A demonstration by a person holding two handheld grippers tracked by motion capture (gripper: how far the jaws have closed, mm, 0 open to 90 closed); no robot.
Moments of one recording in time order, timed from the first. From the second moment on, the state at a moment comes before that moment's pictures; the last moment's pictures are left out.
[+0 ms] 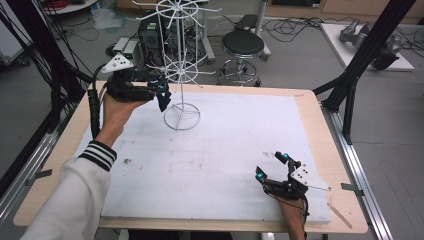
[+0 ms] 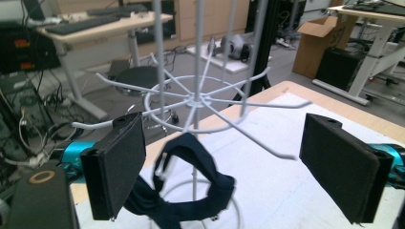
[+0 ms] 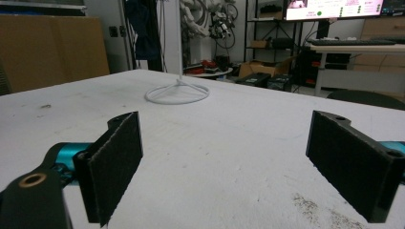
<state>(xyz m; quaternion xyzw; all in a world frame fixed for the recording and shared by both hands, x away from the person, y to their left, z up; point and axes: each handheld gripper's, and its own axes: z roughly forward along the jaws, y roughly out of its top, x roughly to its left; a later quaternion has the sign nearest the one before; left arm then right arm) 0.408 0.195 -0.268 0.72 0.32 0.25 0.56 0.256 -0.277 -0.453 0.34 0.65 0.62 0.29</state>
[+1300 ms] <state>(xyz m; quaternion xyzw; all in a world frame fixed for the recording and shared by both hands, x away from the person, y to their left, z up) 0.271 0.282 -0.454 0.64 0.29 0.30 0.64 0.254 -0.277 -0.454 0.35 0.64 0.61 0.31</state>
